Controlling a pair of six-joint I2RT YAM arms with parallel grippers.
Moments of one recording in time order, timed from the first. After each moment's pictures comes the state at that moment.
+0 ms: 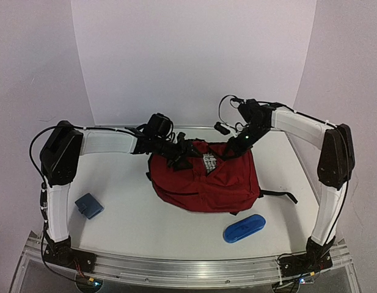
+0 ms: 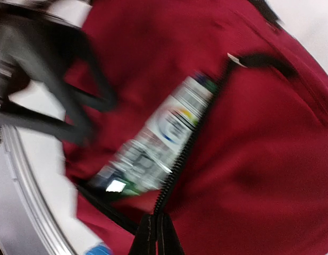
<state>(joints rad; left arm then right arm) -0.72 2.05 1.52 -0.12 0.64 -1.03 0.46 1.97 1.74 -0.96 -0.47 -0.27</state>
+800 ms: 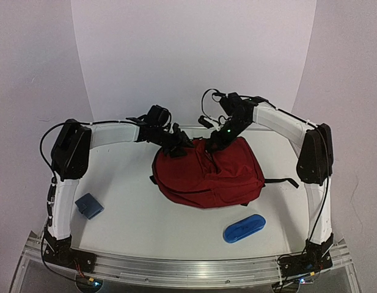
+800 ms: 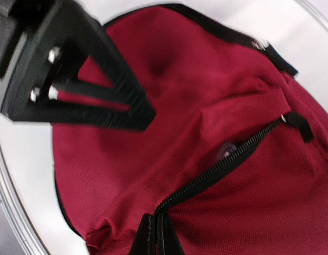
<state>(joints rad) -0.63 2.17 1.74 -0.29 0.55 -0.95 0.54 2.18 2.09 -1.01 -0.40 -0.24</state>
